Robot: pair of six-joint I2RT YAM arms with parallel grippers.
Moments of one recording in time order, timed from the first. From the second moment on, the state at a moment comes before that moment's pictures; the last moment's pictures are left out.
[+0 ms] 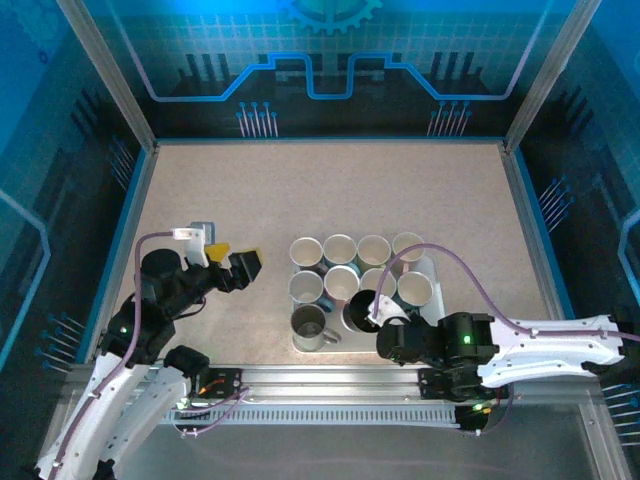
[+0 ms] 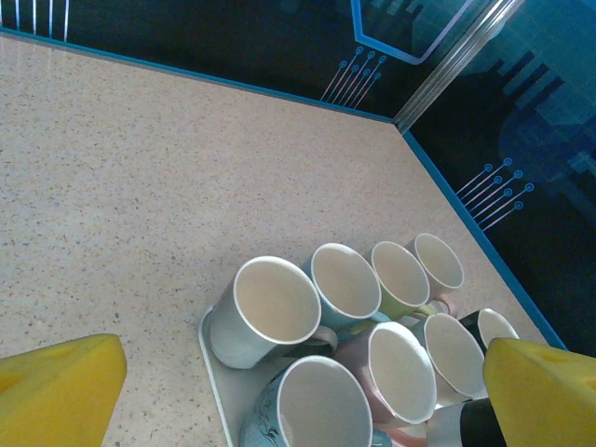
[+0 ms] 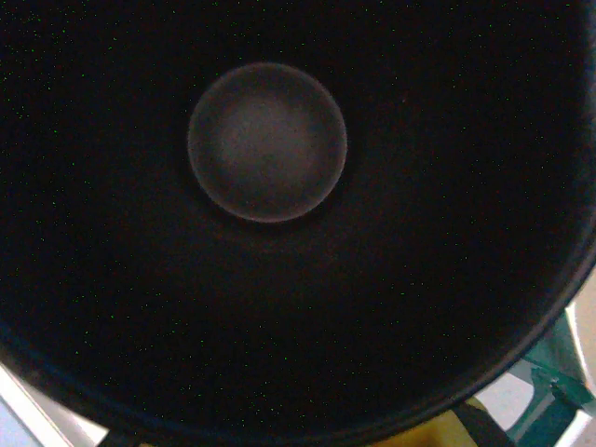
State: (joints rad) left arm -0.34 0.49 0.71 -0.54 0.21 -0.48; right arm 1.48 0.84 0.73 -1.00 0.48 0.55
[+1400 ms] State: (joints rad) left arm -0.34 0.51 0.71 -0.54 0.21 -0.48; right arm 1.49 1.01 0.69 -0.98 0.40 0.64
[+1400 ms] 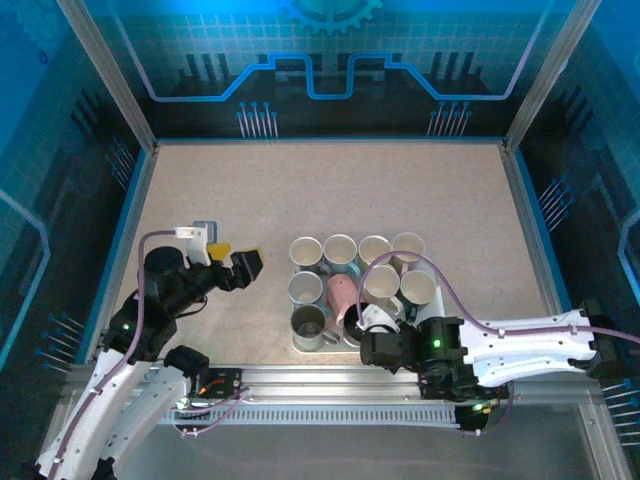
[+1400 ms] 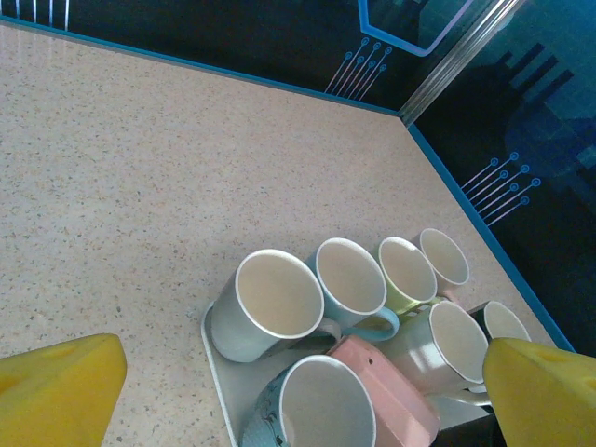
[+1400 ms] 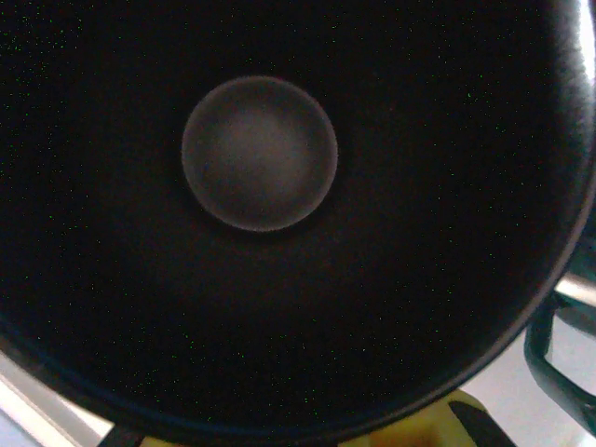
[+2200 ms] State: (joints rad) left arm -0.34 0.52 0.71 -0.54 0.21 -0.48; right arm 1.49 1.07 0.67 -1.02 0.42 0.82
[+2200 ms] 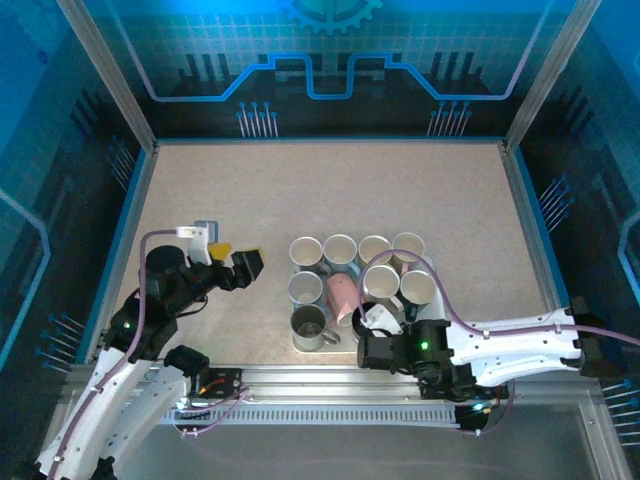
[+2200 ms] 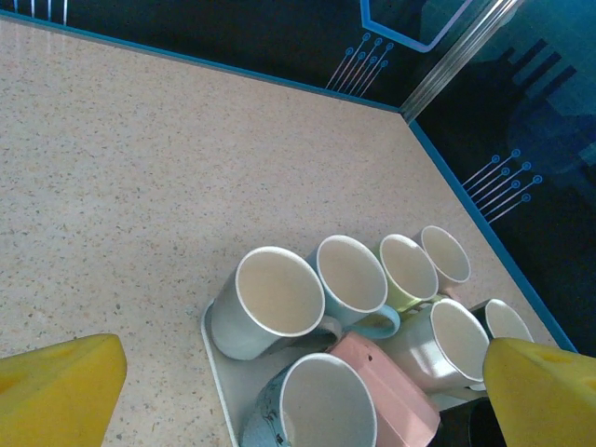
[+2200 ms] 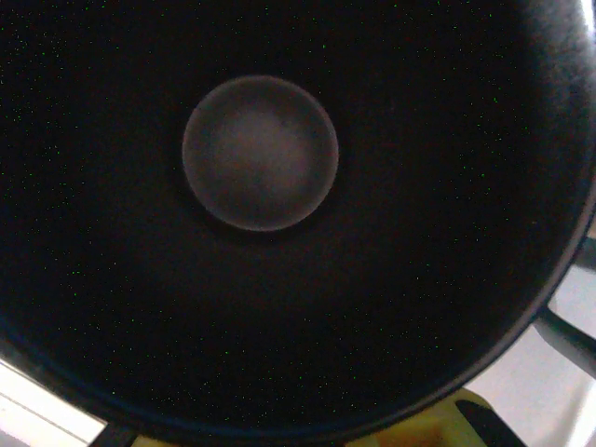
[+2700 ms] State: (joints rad) left arm -0.34 0.52 0.71 -0.54 0.21 -0.48; right arm 1.48 1.03 0.66 -1.12 0.40 0.99
